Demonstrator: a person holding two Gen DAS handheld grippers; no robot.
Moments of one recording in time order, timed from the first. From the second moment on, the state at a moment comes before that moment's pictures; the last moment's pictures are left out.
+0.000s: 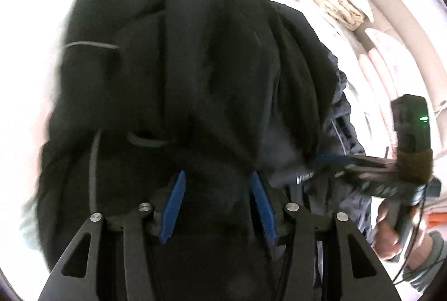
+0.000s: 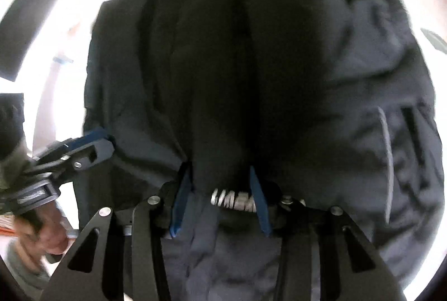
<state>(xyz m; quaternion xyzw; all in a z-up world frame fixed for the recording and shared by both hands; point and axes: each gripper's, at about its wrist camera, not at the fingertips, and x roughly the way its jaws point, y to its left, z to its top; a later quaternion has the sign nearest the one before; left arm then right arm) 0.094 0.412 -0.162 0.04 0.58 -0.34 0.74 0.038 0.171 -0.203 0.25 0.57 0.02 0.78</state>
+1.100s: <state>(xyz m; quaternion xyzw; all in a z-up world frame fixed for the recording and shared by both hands) -0.051 0.689 -0.222 -0.17 0.68 -0.08 0.71 -0.268 0.082 -0.244 0.34 0.64 -0.03 0.69</state>
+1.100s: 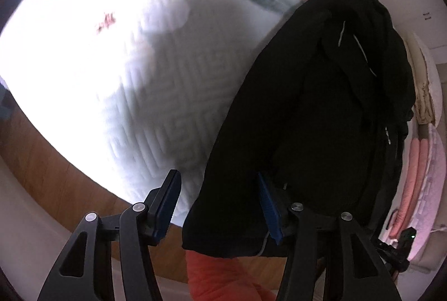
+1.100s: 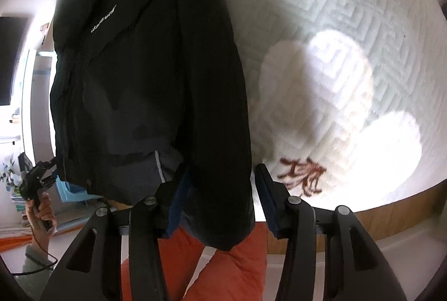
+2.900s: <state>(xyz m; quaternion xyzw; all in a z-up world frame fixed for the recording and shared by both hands) 0.341 0.461 -0.137 -0.18 0.56 -0.22 0.78 0.089 -0.029 -0.077 0.34 0.49 -0.11 0.79</state>
